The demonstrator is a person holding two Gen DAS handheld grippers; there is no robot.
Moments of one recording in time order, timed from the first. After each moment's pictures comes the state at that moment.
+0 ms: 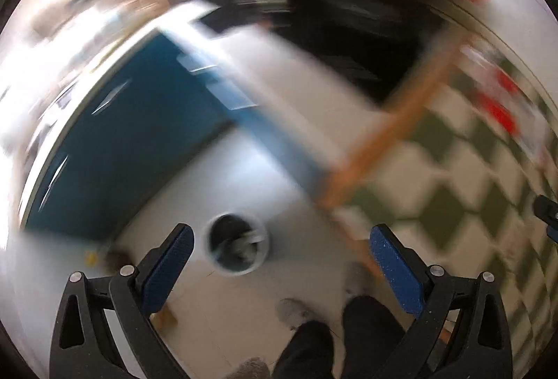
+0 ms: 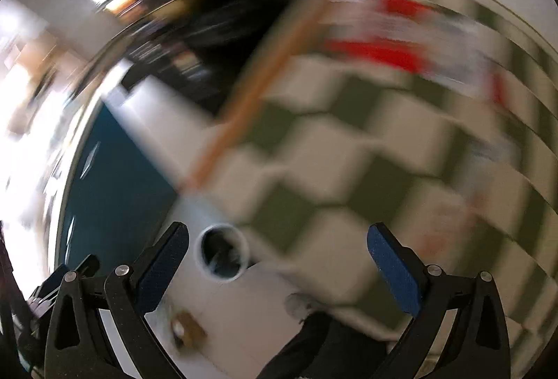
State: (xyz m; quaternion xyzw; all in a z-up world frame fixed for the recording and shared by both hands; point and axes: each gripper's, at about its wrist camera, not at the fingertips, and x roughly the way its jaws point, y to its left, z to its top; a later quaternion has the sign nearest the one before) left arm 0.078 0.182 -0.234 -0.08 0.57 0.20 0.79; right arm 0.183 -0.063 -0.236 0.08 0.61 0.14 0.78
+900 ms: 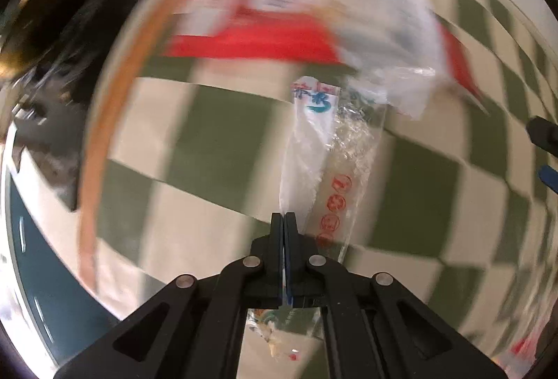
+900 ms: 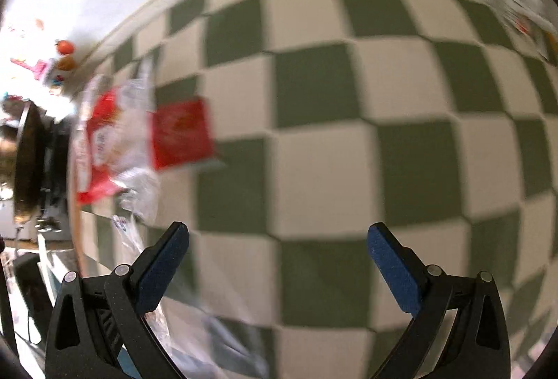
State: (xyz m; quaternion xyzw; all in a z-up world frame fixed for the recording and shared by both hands) left arm 0.281 -0.032 -0.301 0.04 0.66 0.02 0.75; right arm 0.278 -0.287 -0.308 0.23 0.59 -0.03 0.77
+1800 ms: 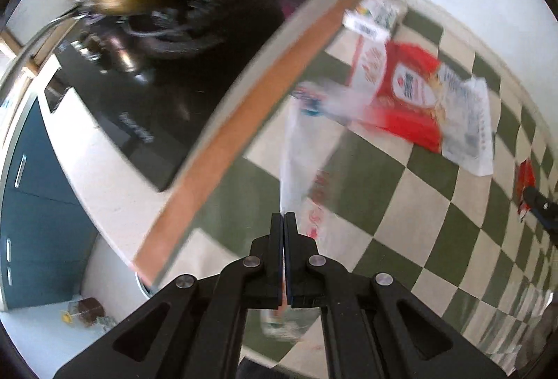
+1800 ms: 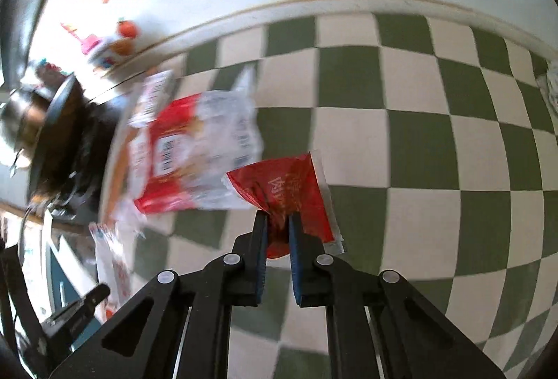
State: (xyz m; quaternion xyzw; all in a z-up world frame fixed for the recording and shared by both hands) left arm 0.264 0.082 -0.237 -0.08 0.60 0.08 0.79; right arm 0.294 -0.200 -0.258 0.17 0.55 0.03 0.82
